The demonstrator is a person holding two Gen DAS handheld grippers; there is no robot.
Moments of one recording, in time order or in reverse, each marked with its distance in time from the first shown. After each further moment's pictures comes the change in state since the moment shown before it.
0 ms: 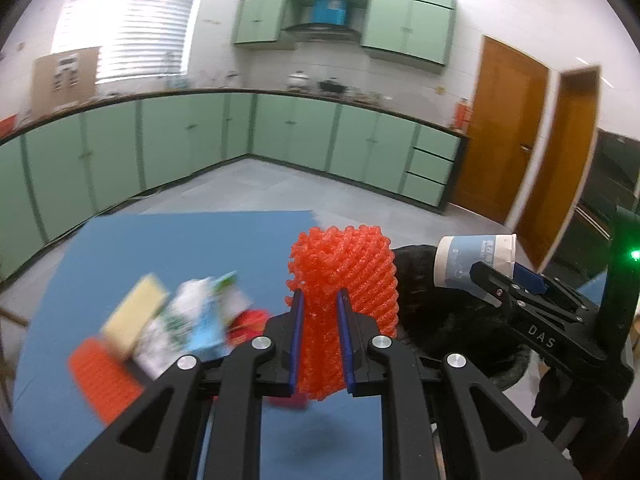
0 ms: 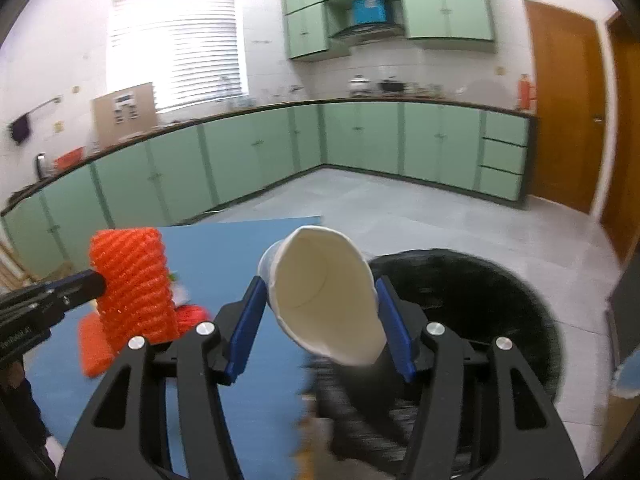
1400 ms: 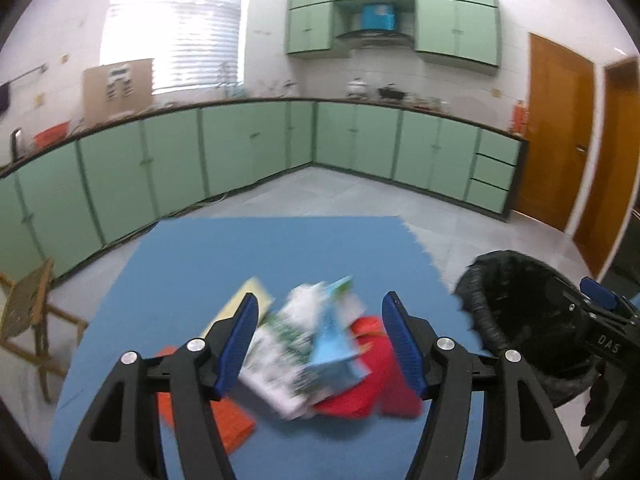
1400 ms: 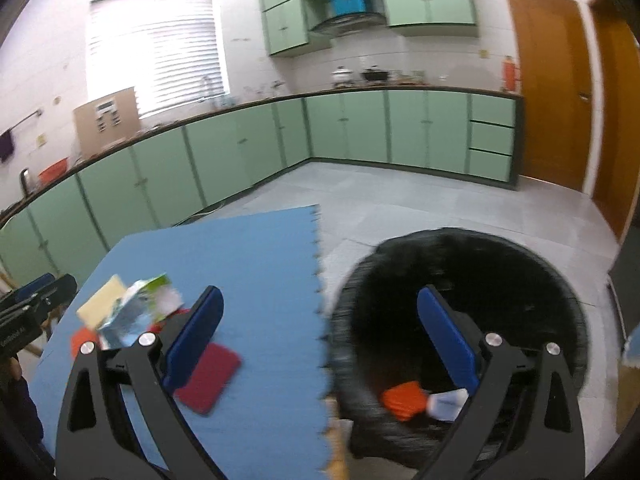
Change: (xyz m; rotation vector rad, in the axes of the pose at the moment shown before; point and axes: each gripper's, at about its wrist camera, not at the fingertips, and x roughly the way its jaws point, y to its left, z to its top) left arm -0.008 0.081 -0.015 -0.042 -0.026 0.279; right arm 0.040 0.043 -0.028 0.059 0.029 0.005
